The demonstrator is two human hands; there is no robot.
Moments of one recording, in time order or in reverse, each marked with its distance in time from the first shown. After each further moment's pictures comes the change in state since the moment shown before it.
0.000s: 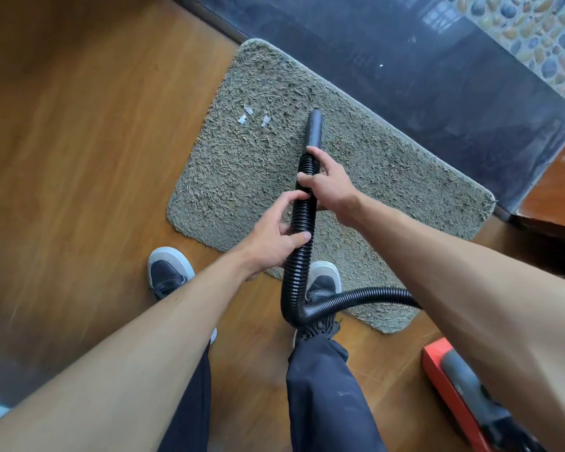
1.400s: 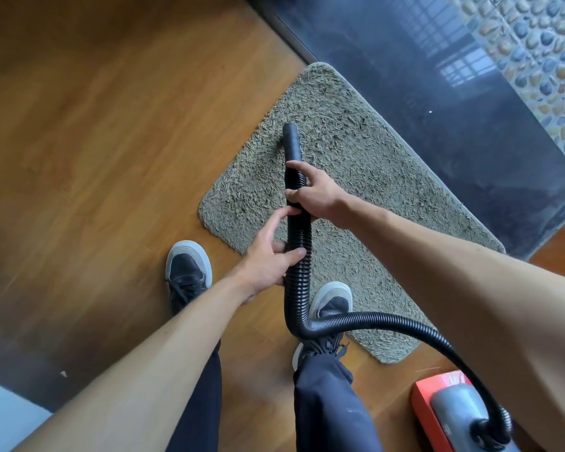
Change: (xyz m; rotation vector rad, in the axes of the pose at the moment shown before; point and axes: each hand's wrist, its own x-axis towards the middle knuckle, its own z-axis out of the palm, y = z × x) left_hand -0.039 -0.034 -0.060 -0.249 0.135 0.046; right_hand 0.013 -0.044 0.093 -0.529 -0.209 -0.055
